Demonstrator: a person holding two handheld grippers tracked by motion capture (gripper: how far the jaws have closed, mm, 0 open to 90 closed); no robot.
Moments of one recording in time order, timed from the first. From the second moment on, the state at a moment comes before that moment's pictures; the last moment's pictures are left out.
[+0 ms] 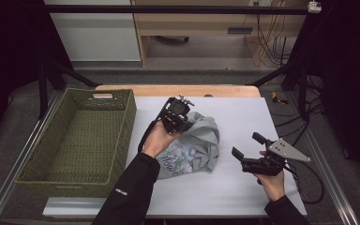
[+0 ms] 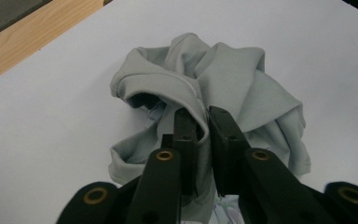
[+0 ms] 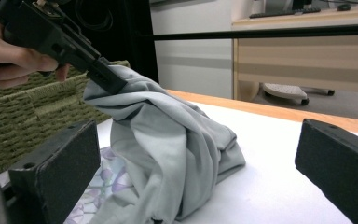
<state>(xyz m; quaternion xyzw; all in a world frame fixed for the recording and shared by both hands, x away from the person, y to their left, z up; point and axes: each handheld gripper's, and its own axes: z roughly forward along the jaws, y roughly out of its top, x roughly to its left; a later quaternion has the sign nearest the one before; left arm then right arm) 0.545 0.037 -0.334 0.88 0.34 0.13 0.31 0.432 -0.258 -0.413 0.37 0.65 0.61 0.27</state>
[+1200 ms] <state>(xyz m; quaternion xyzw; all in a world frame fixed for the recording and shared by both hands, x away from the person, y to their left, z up) 0.471 0.118 -0.356 0.72 0.32 0.19 0.58 0.432 -0.262 -0.420 0.38 0.65 0.60 0.27</state>
